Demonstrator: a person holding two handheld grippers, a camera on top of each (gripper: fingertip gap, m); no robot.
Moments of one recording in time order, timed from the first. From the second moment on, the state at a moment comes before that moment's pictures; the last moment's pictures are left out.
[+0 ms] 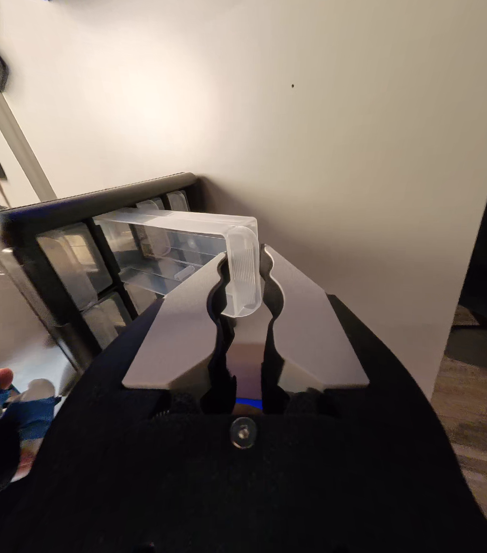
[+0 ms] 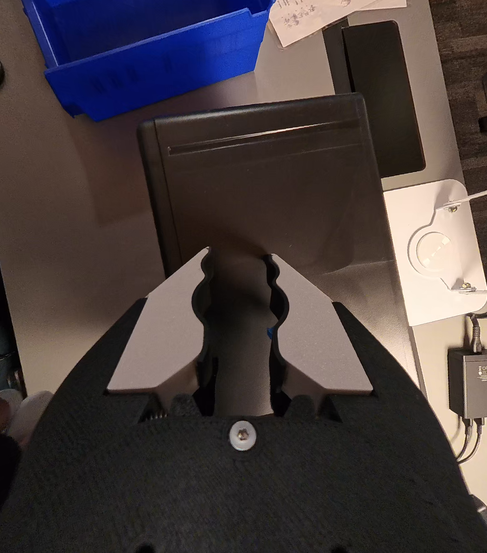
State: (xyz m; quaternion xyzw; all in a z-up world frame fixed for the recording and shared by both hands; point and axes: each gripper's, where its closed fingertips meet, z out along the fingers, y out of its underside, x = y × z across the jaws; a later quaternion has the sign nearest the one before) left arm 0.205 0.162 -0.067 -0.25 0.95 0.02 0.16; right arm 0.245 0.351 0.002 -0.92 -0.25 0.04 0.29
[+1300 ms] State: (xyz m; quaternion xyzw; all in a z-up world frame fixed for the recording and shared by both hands) left arm 0.265 0.206 -0.097 -0.40 0.81 -0.19 0.39; right arm 0.245 0.351 0.001 -0.92 -0.24 0.05 0.30
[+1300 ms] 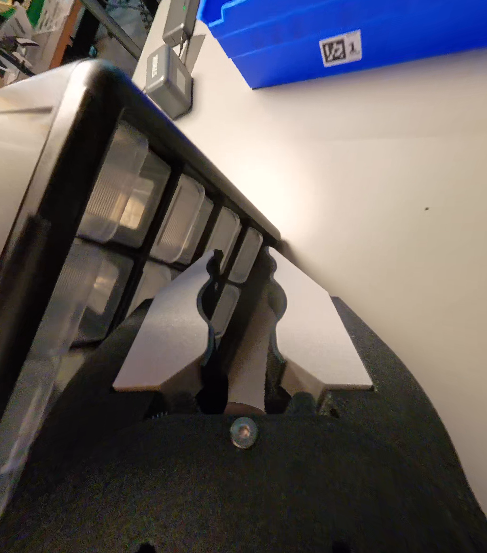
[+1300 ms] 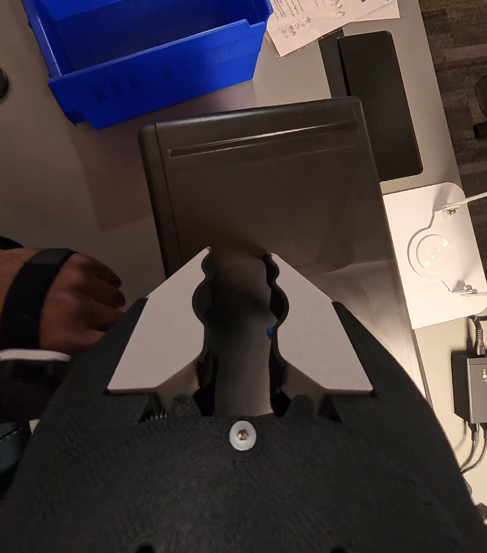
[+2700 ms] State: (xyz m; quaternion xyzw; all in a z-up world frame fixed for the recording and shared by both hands) left arm 0.091 0.370 -0.089 -0.64 0.40 -0.40 0.53; right arm 0.361 0.158 -0.088 -0.78 0.14 -0.06 0.60
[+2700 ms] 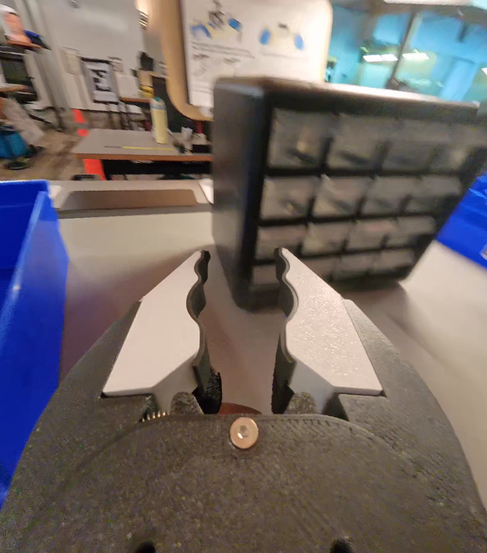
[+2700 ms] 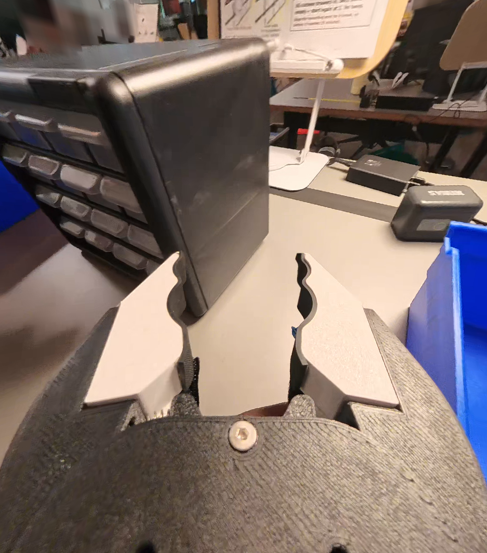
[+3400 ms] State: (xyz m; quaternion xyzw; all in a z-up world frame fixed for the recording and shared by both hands) left arm 0.172 0.529 -0.106 -0.66 0.31 -0.30 0.61; right arm 0.440 0.194 -0.102 -0.71 0.24 -0.15 0.64
